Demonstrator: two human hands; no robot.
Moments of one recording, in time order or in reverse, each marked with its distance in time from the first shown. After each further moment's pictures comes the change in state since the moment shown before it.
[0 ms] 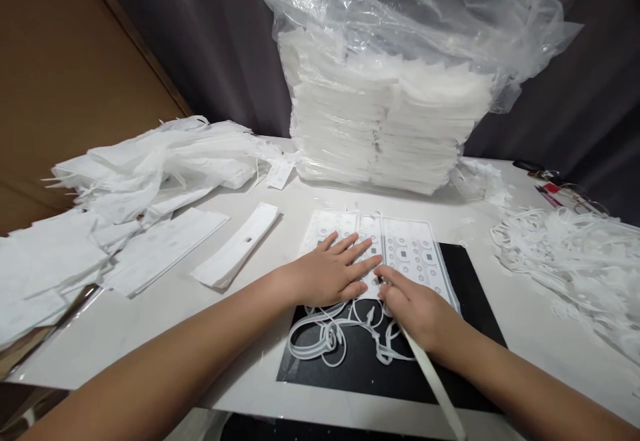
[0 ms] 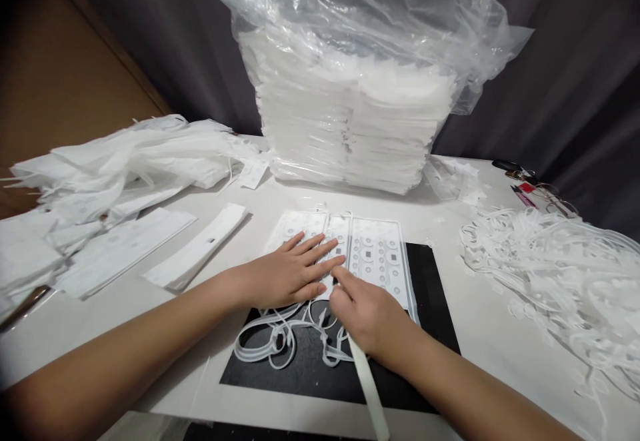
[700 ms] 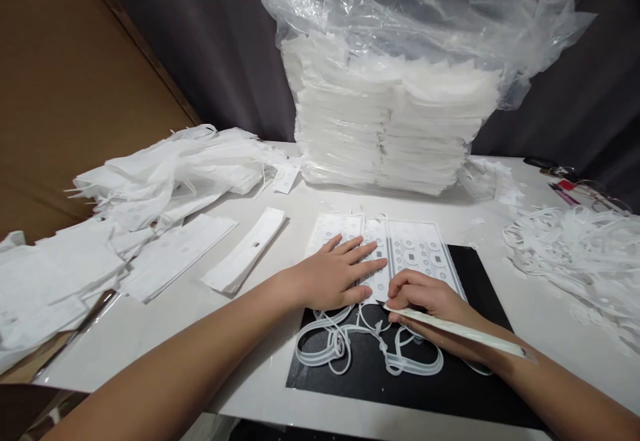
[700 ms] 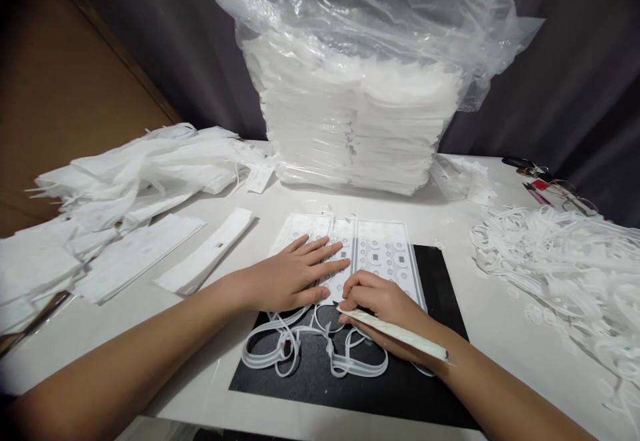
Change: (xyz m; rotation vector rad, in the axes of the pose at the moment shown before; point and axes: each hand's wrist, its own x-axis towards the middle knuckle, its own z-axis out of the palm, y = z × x) left_hand -0.005 -0.004 -0.002 -0.024 0.021 0.012; right_hand 0.003 0.014 -0.015 0.631 -0.113 0.157
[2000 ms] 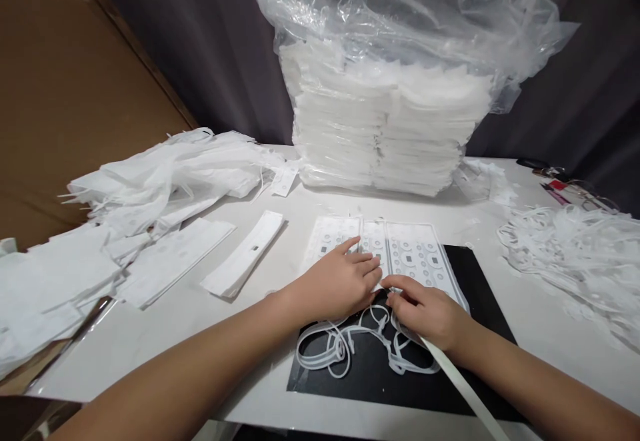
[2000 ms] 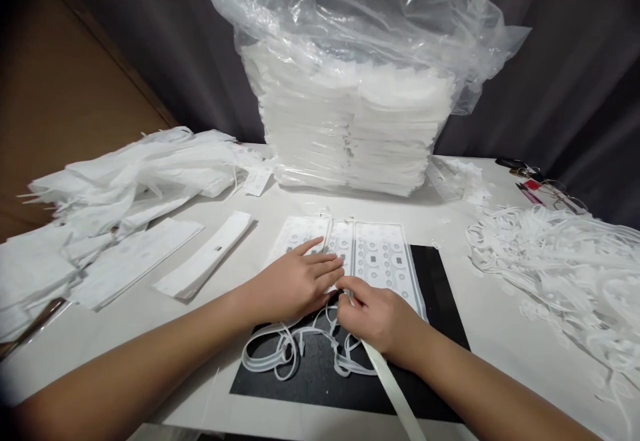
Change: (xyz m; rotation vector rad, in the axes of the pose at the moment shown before) left_hand 0.006 0.012 0.012 0.279 0.414 0.243; right_hand -0.011 0.022 0.025 -0.172 0.141 0.065
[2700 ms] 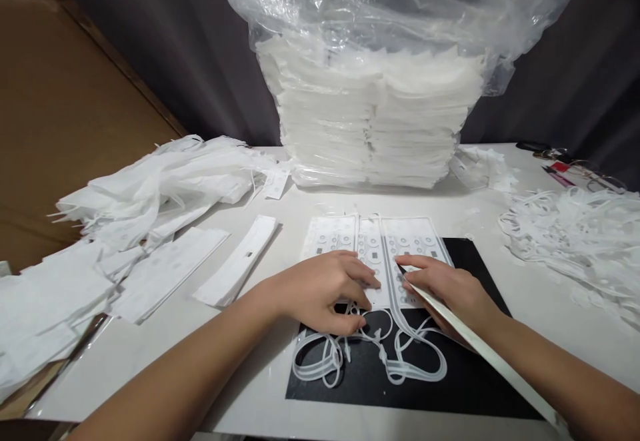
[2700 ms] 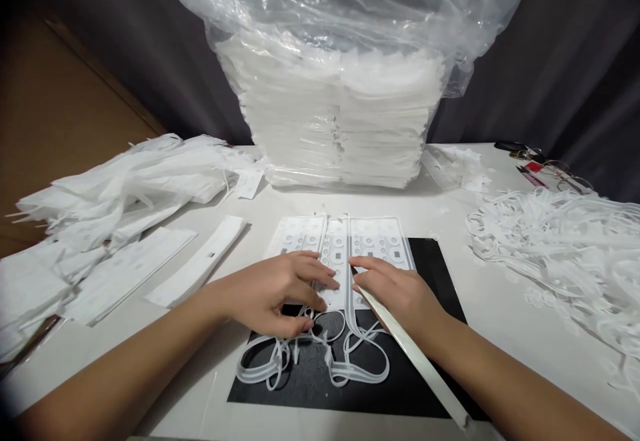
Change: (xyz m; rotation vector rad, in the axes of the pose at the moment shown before) left_hand -0.002 -0.018 -0.031 -0.526 -0.146 0.091; right_hand -0.001 0.002 -0.029 -0.117 0.185 -0.156
